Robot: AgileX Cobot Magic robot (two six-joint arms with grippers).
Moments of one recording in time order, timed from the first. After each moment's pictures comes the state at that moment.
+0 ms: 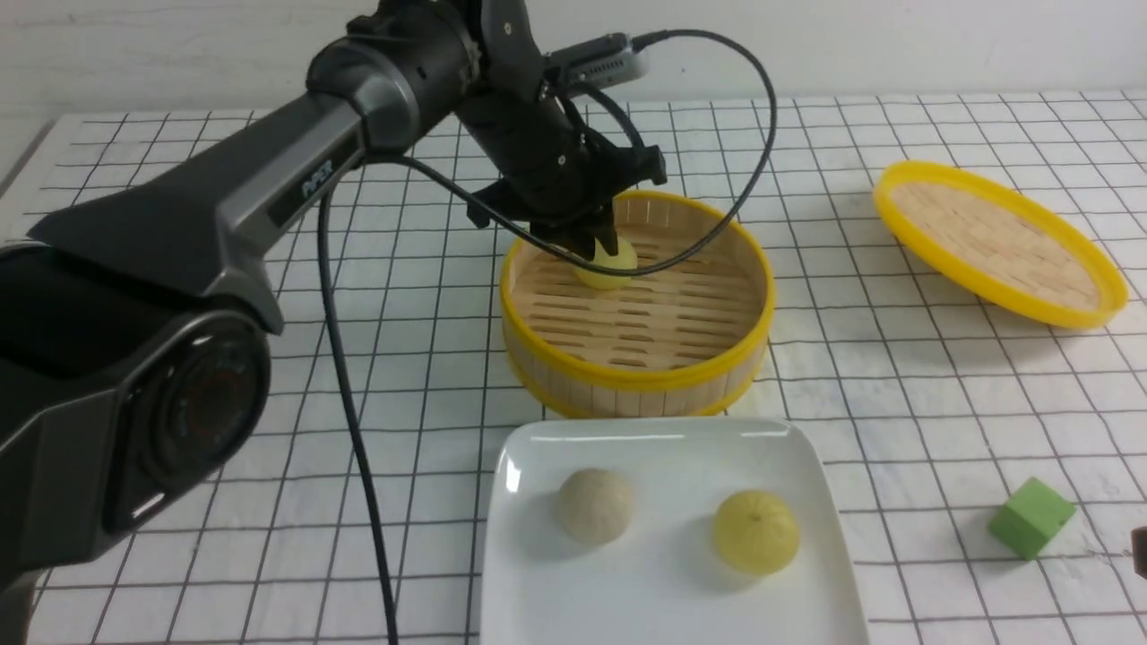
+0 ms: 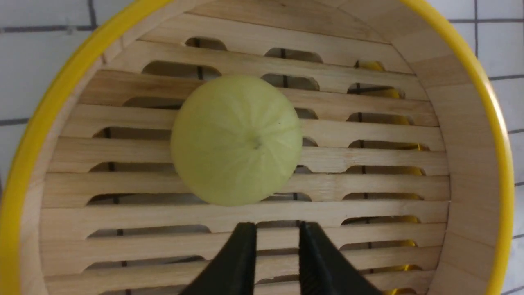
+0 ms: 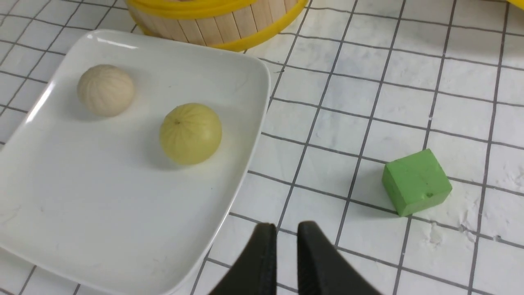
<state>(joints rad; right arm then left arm) 0.13 0.56 -0.49 0.43 0.74 -0.30 -0.46 2.29 -2.16 -0.23 0.99 -0.29</state>
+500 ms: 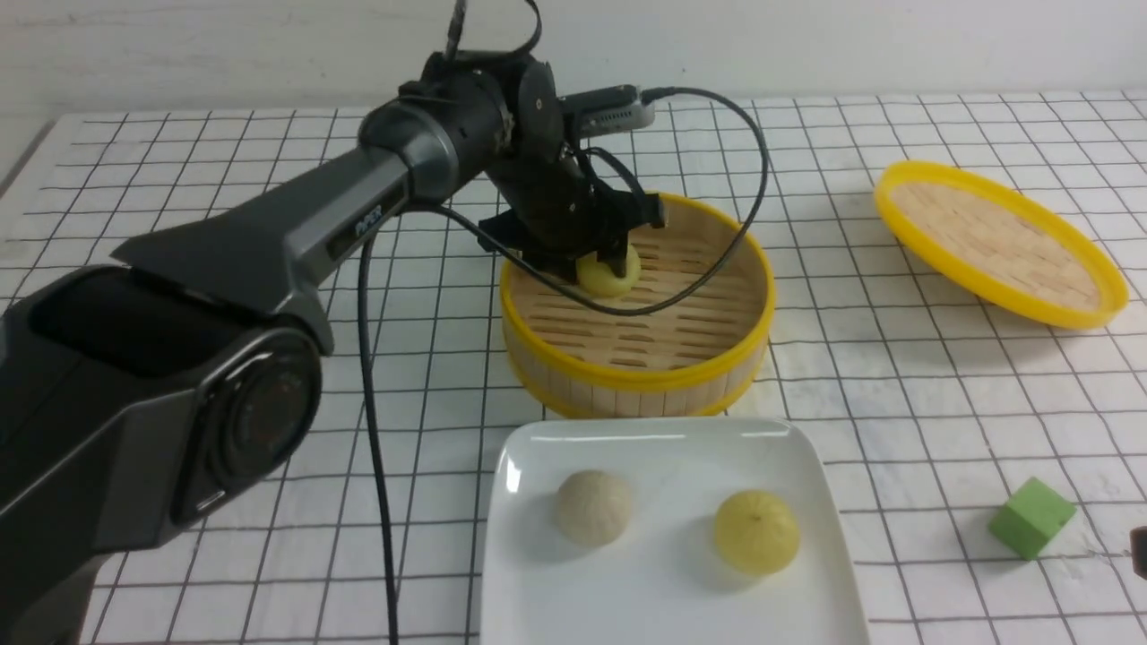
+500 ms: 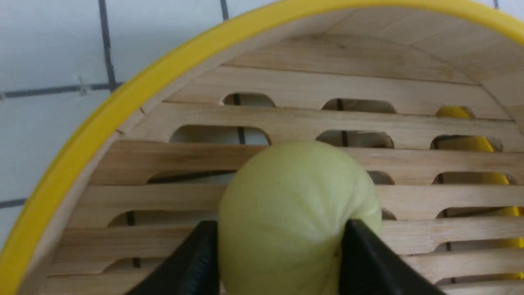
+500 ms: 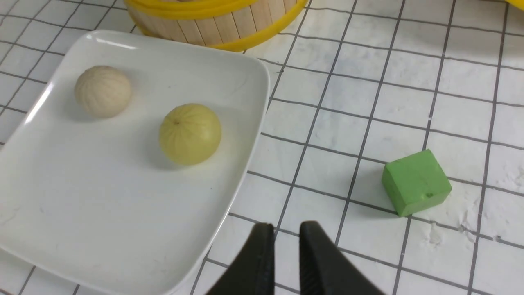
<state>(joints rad) 0.13 0.56 -0.49 0.43 0.74 -0.30 -0.46 2.39 -2.16 -0.15 0.88 -0.29</state>
